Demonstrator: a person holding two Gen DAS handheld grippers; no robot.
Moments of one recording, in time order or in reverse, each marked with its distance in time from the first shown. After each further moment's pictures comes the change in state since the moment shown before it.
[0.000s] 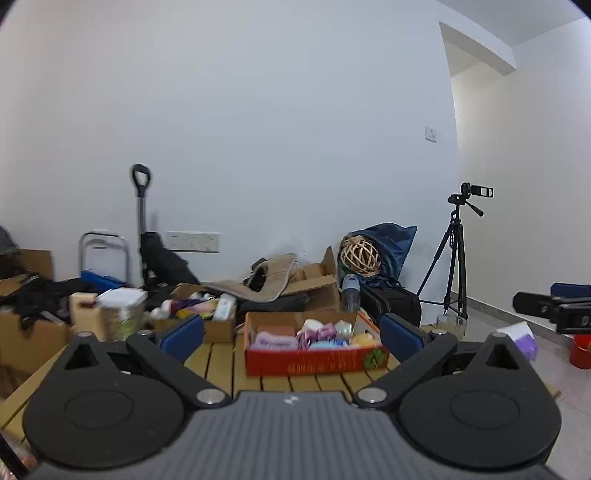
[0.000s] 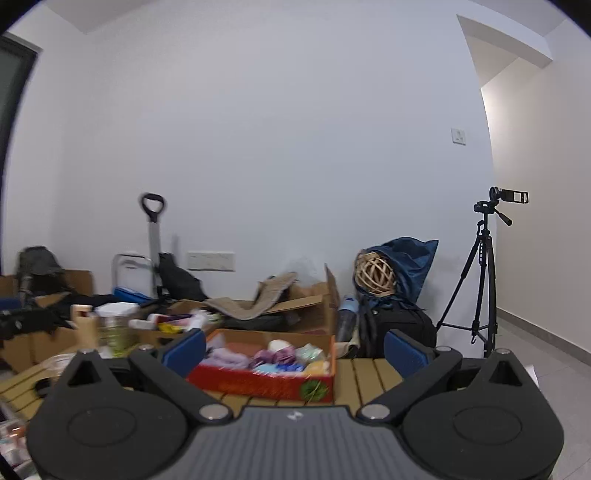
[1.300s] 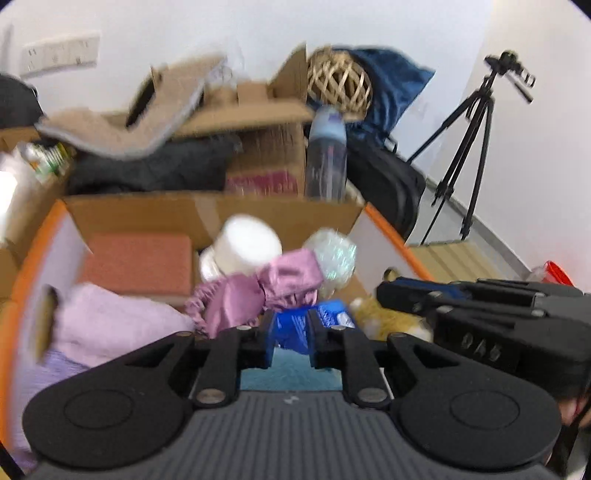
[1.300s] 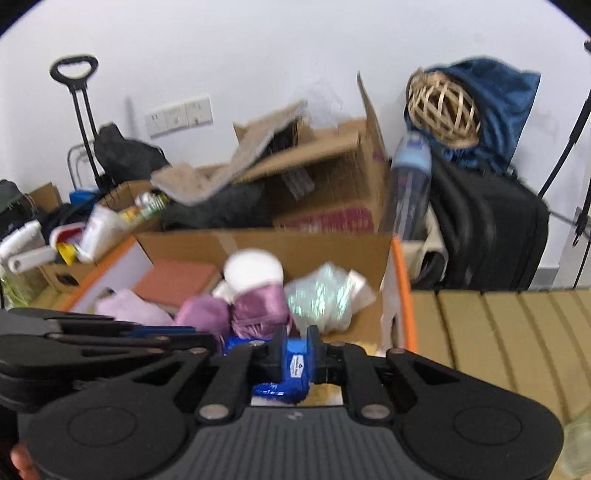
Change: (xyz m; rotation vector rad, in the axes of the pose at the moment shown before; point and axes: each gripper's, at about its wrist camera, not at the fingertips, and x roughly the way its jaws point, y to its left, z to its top) left arm 0.546 -0.021 -0.064 -0.090 0.585 -0.282; right arm 0.509 -0.047 -0.061 0.080 0.510 0.104
